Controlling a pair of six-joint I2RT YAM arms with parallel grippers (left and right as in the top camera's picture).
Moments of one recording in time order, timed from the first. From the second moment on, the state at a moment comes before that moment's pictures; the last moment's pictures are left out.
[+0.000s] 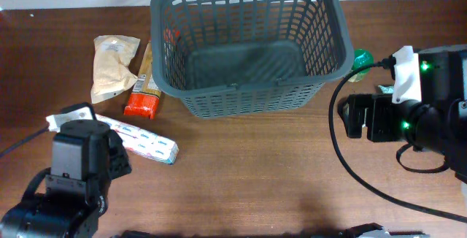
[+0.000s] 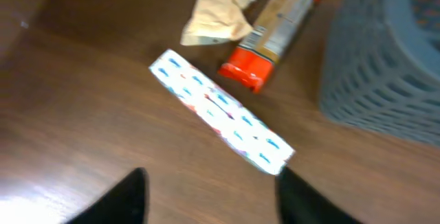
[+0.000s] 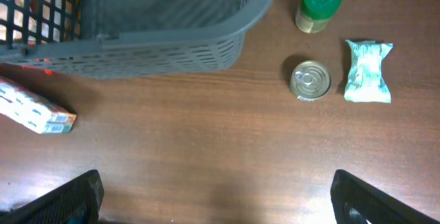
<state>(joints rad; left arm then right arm) -0.19 0.91 1.41 -1.40 -0.40 -0.42 0.19 1.30 2.01 -1.69 -0.03 0.19</state>
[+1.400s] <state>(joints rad) 0.28 1.84 1.41 -0.47 -0.01 0.06 0.19 1.30 2.01 -1.69 -0.04 0.19</state>
